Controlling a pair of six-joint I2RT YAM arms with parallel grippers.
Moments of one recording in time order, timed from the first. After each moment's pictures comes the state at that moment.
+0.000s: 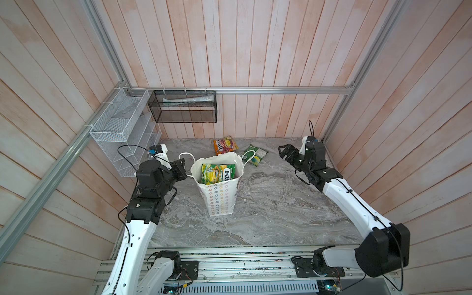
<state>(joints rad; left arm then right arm) -0.06 0.91 1.03 -0.41 0.19 -0.46 0.27 1.40 1.12 -0.18 -0.10 0.78</state>
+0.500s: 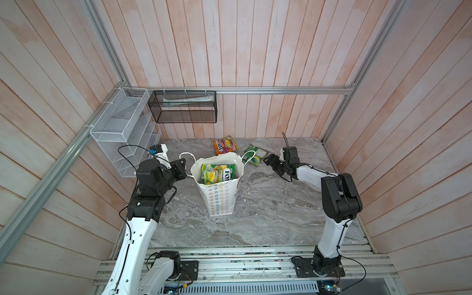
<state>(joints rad) -0.04 0.92 1.02 -0.38 0.26 -0.48 0.27 1.97 1.27 0.00 -0.29 0.82</state>
